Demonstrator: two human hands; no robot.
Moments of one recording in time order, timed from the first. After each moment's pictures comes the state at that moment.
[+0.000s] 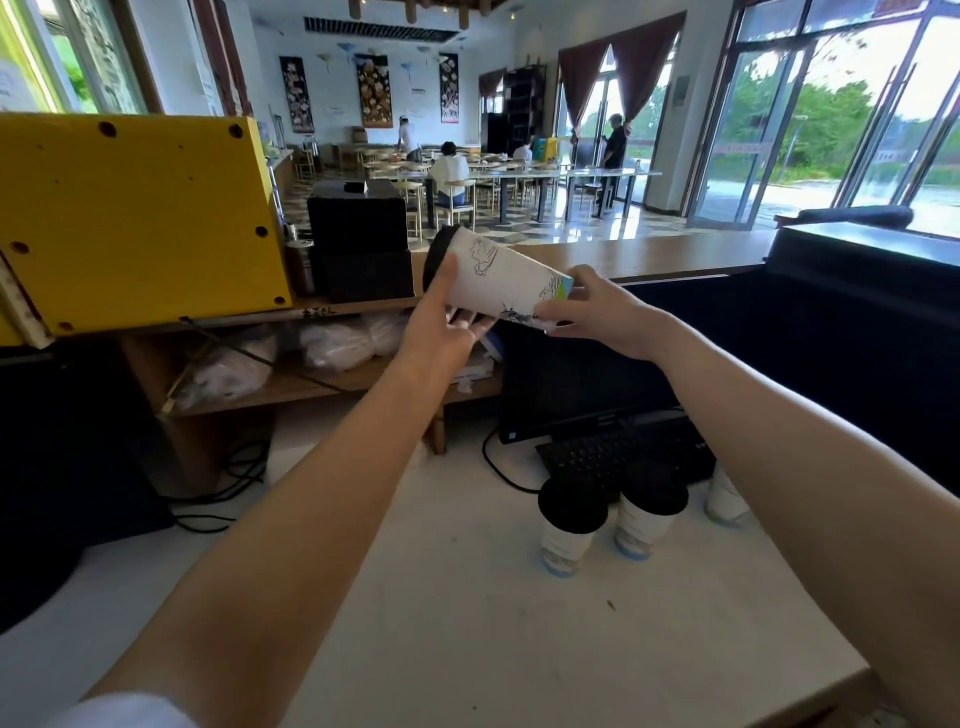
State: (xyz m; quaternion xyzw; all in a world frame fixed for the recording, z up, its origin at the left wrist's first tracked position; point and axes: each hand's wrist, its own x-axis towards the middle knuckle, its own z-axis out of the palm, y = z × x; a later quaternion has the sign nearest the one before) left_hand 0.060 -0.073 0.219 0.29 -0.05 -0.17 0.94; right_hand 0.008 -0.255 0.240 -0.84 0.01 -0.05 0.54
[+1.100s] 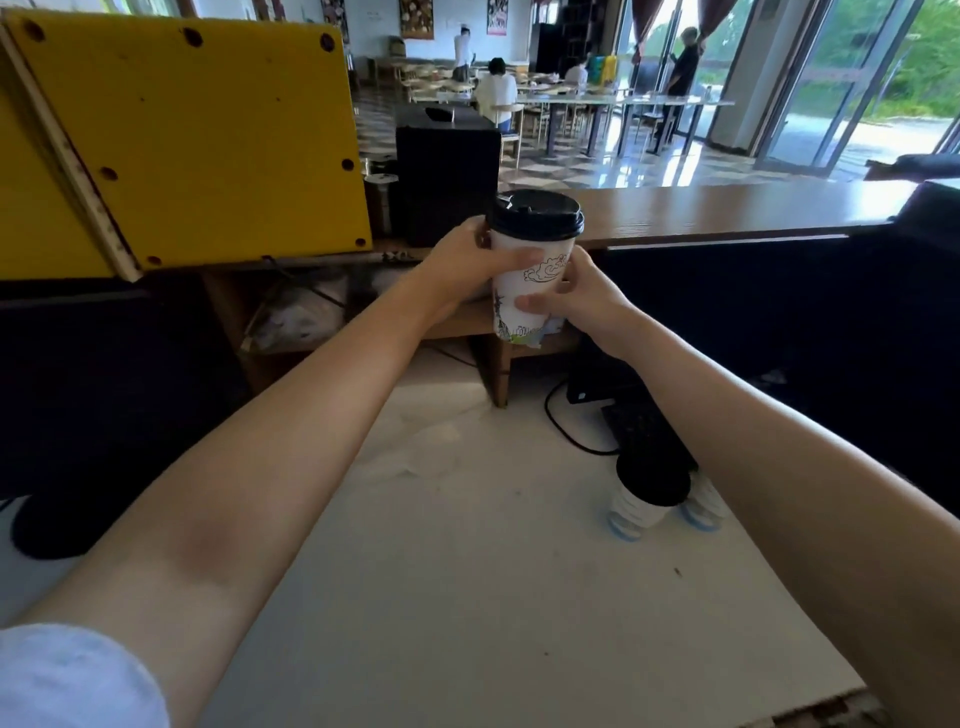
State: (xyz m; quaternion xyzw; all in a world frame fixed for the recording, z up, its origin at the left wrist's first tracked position) left_hand 0.082 0.019 0.239 0.71 -0.24 -0.11 0.66; right_hand 0.060 -0.143 0.199 -0.81 -0.01 -0.07 0.58
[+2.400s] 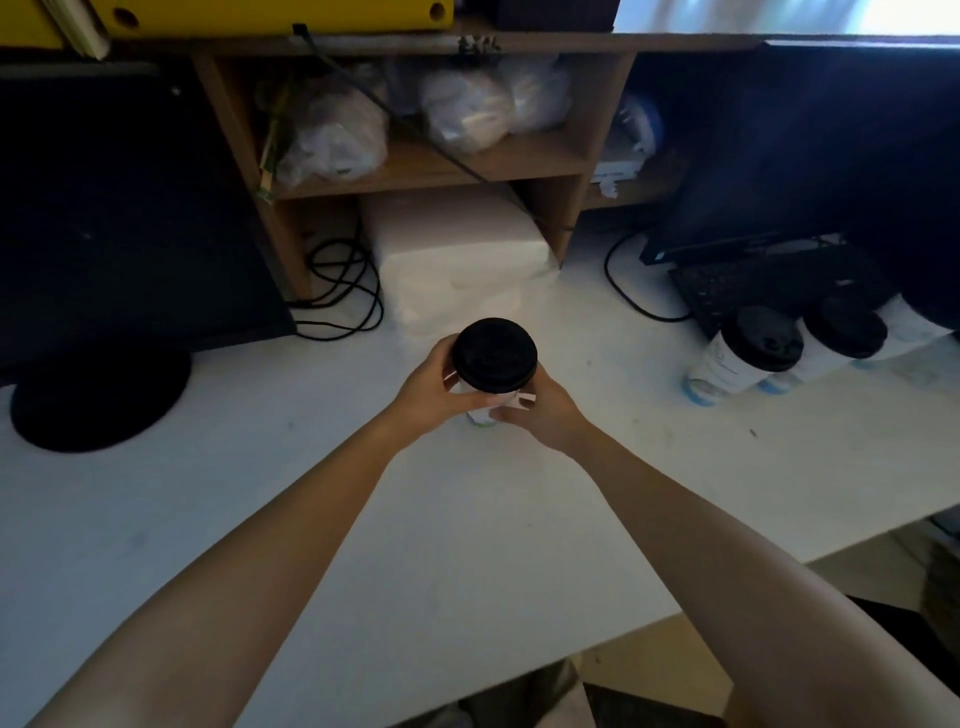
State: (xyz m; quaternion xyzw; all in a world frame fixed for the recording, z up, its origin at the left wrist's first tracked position) left_hand 0.054 0.181 -0.050 0.72 -0.16 -0.23 0.63; right_hand -0.003 0.015 -0.057 -0.83 0.11 0.06 0.54
